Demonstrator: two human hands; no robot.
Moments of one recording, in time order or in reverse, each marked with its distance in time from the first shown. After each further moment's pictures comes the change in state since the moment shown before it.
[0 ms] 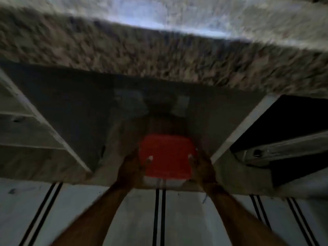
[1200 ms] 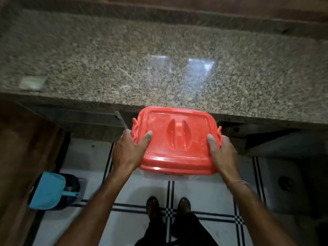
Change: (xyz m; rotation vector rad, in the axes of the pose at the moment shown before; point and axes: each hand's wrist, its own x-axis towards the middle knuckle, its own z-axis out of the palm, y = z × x) left_hand -0.216 0.437 -0.323 0.386 0.125 -0.365; right_hand -0.228 -0.381 -0.367 0.078 0.006 0.346
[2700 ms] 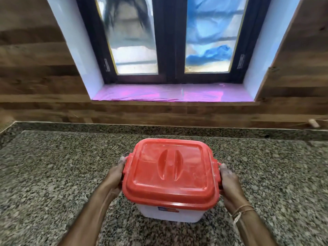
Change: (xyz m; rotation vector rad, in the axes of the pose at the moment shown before) left_hand 0.339 0.278 0.005 -0.869 -0.212 -0.224; right_hand 0.392 -0.173 -0.110 0.756 -0.060 0.107
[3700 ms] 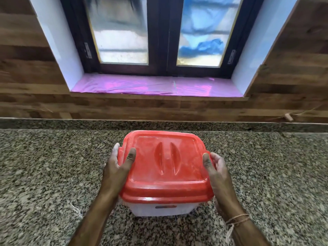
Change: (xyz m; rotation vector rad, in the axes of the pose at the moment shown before) left_hand -0.035 0.032 0.005 0.197 -0.089 0.406; right_hand -0.075 -0.026 0.057 -0.158 -0.032 -0.225
